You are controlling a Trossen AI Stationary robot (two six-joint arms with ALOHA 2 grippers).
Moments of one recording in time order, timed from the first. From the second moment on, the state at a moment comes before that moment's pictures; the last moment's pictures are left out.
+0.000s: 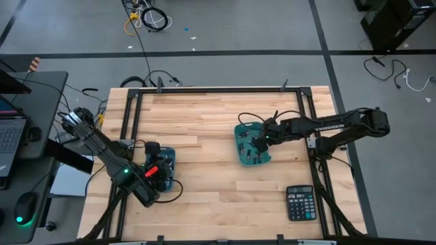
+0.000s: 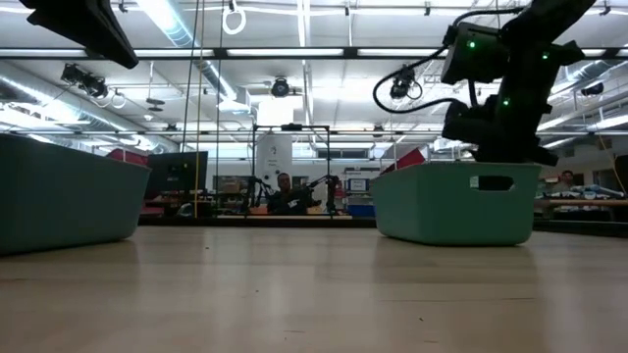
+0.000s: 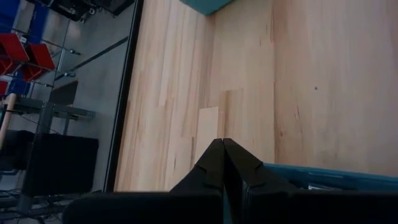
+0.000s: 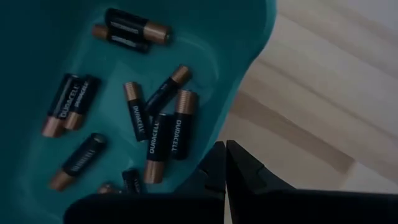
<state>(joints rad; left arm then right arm) -0.76 1.36 1.09 -1.22 -0.89 -0.63 -0.12 1.29 0.67 -0.63 0.22 0.90</state>
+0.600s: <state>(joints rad) -0.76 1.36 1.09 -1.22 -0.87 -0.68 -0.07 1.44 0.67 -0.47 0.18 0.89</state>
